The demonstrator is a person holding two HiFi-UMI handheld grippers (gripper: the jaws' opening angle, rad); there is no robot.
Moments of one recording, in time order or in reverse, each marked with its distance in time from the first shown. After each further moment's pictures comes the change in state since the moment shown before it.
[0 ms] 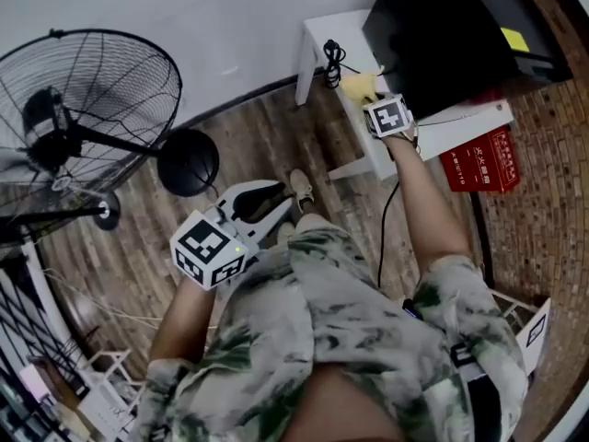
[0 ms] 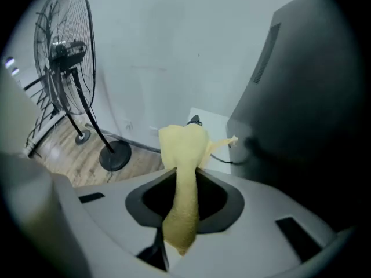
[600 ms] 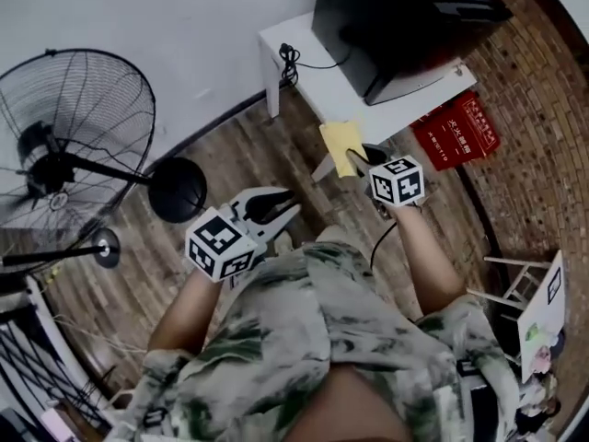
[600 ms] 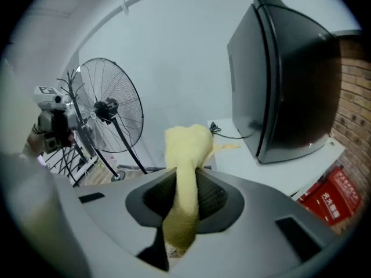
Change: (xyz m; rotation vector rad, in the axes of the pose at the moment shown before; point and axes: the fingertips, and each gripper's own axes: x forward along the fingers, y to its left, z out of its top) left arm 0.032 -0.091 -0.028 0.078 0.064 -0.223; right arm -0.181 0.084 -0.114 0.311 -0.289 0.242
